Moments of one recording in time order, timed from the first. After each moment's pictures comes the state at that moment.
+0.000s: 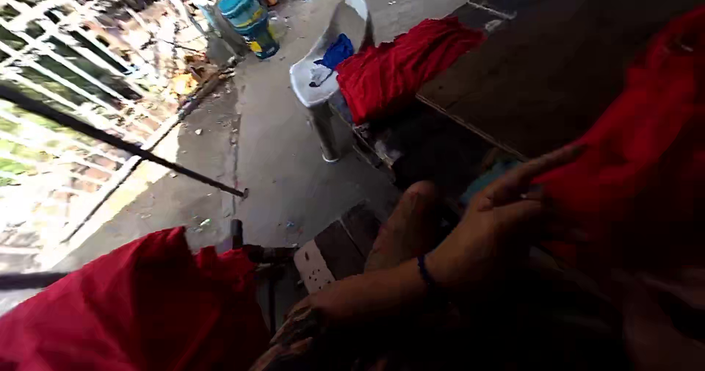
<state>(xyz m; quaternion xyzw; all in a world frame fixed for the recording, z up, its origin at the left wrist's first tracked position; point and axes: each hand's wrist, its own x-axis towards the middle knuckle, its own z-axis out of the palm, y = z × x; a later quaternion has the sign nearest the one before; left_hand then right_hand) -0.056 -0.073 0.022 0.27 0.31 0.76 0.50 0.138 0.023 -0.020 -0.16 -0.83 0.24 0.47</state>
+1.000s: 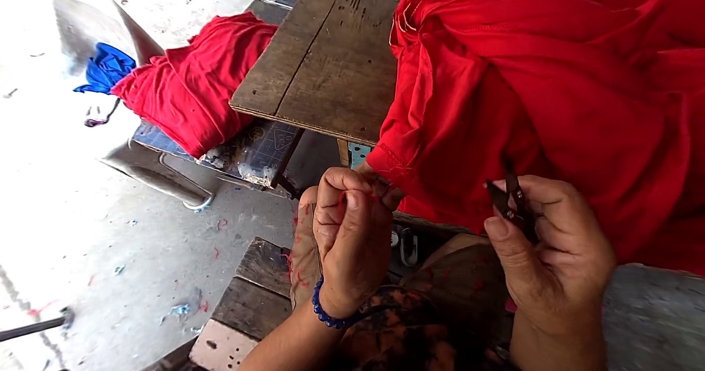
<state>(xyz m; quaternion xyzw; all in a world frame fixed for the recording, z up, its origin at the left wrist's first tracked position) -0.049 -0.064 -0.008 0.32 0.13 0.85 0.39 0.122 -0.014 0.027 -0.24 -0.78 0.30 0.49</state>
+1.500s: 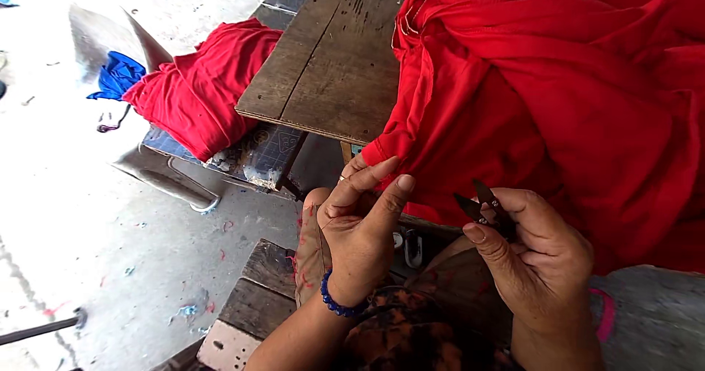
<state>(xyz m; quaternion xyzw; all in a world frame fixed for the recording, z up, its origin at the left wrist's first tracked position) -0.047 -0.054 -0.006 0.35 0.28 0.85 0.29 0.117 -0.017 0.021 -0.23 -0.79 0.32 0.47</state>
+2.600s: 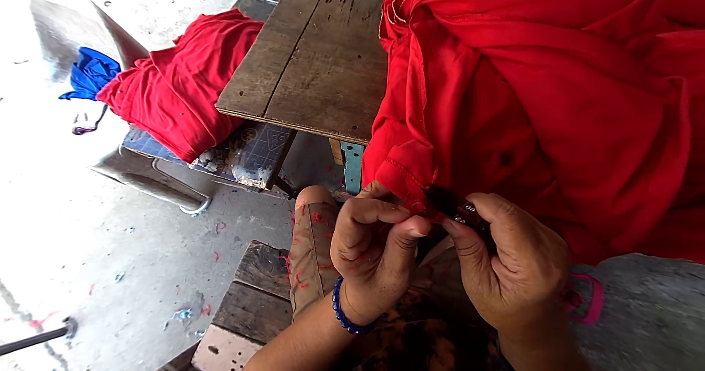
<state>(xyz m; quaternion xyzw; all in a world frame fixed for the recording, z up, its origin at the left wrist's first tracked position) -0.028 -0.059 -0.020 0.45 0.27 0.83 0.19 0.106 -0.027 0.017 -0.31 -0.83 0.08 0.46</state>
